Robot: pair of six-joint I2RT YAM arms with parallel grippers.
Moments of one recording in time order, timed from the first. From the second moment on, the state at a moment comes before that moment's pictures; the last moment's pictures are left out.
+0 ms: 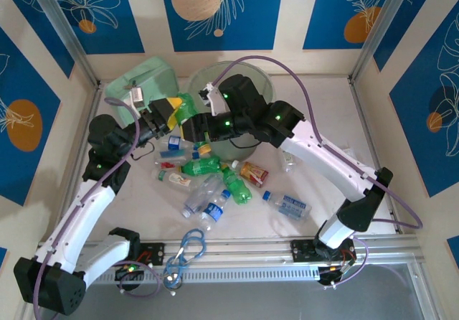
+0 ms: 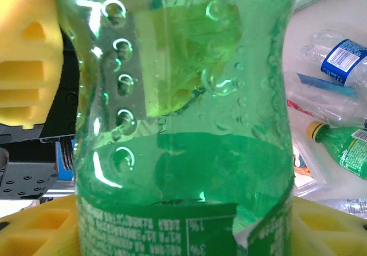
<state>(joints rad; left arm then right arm) -0.26 0.94 0.86 0.22 0.66 -1.34 0.91 1.59 1.82 -0.81 -0.39 0.65</state>
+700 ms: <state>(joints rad) -0.26 0.86 1.03 -0.15 0.54 -0.98 0.74 1.65 2.05 -1.01 -0.23 0.64</state>
